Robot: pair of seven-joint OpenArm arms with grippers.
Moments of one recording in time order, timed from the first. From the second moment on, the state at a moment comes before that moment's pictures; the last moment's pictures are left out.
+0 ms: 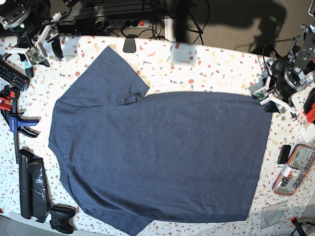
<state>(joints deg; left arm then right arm) 3.6 -40.9 20.4 80.0 21.0 -23.1 8.1 -47.9 22.5 32.1 127.8 13.9 34.4 -30.6</state>
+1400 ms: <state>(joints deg) 0.0 -40.5 24.2 75.0 16.5 -21.5 13.1 -21.6 37.6 -3.8 101.4 -9.9 34.8 -25.6</state>
